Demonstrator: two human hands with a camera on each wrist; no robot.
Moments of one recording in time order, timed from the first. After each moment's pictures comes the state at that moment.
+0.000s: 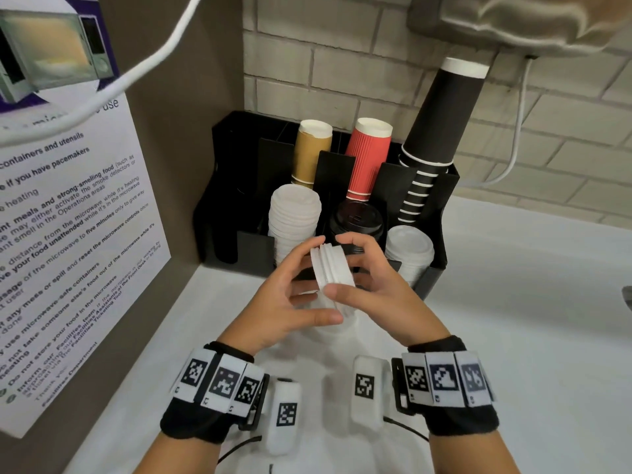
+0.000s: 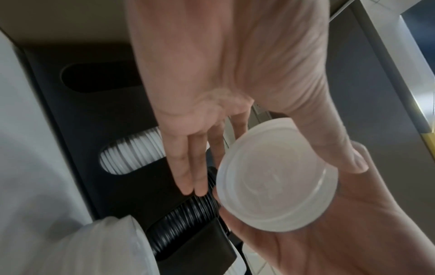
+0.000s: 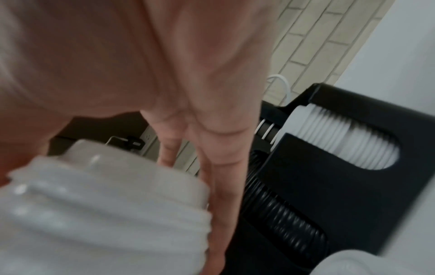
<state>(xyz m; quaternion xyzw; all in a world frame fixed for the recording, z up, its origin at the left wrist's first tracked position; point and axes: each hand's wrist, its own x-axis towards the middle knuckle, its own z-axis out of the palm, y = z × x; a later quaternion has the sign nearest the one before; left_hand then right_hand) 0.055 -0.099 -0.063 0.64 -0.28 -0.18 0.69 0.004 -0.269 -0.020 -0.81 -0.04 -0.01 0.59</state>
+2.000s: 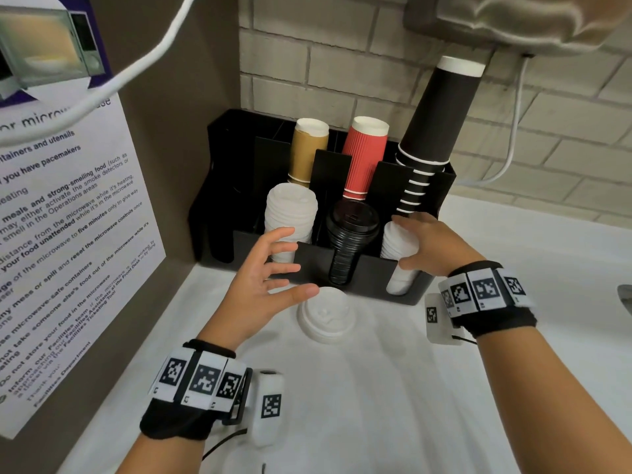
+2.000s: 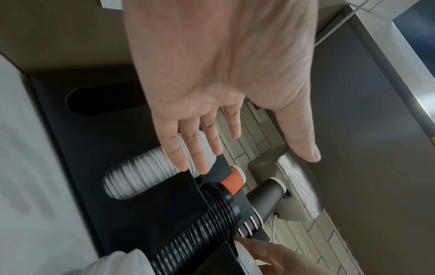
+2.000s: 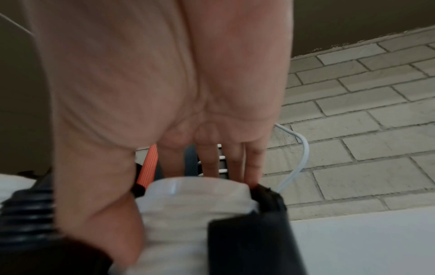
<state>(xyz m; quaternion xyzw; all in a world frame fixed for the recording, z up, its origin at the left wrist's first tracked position) 0.067 -0.086 -0.066 0.68 -0.23 -0.06 0.69 0.064 -0.378 -0.004 -0.99 0.10 0.01 0.11</state>
